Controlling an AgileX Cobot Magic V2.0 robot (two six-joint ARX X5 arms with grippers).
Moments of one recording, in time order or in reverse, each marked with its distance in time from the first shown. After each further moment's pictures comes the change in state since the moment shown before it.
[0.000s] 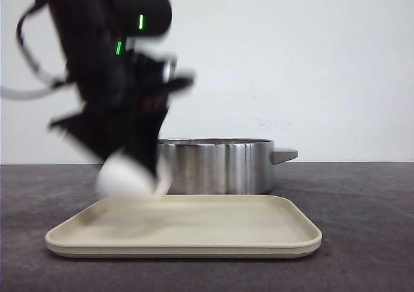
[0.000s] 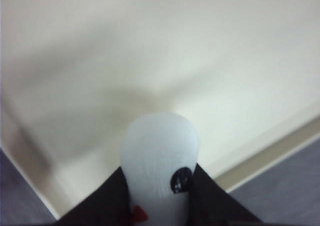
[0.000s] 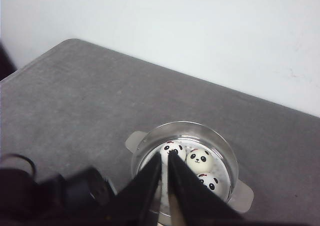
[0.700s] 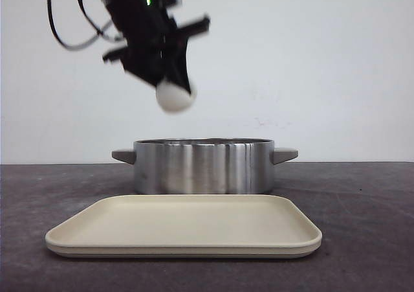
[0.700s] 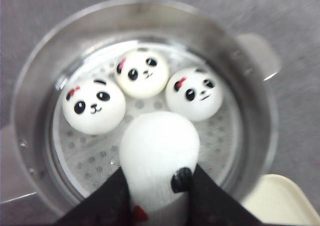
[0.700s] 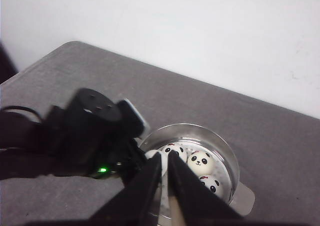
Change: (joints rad) left arm 0.124 0.134 0.241 0.296 -0.108 0.127; right arm 0.000 0.000 0.000 0.009 0.000 0.000
